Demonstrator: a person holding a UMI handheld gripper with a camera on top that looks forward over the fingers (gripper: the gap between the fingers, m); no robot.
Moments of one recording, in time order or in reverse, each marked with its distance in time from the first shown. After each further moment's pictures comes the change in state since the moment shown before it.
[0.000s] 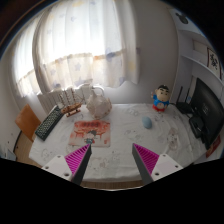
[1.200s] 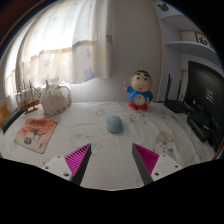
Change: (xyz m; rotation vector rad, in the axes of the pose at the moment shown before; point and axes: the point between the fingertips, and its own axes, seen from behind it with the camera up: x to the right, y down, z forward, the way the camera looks) arm 0.223 0.052 0.236 0.198 0.118 -0.006
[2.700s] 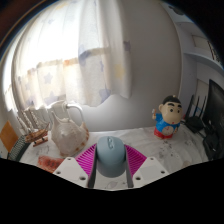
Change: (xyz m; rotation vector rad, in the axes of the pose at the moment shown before) arm -0.118 -0.167 0.069 -0.012 -0.059 0.052
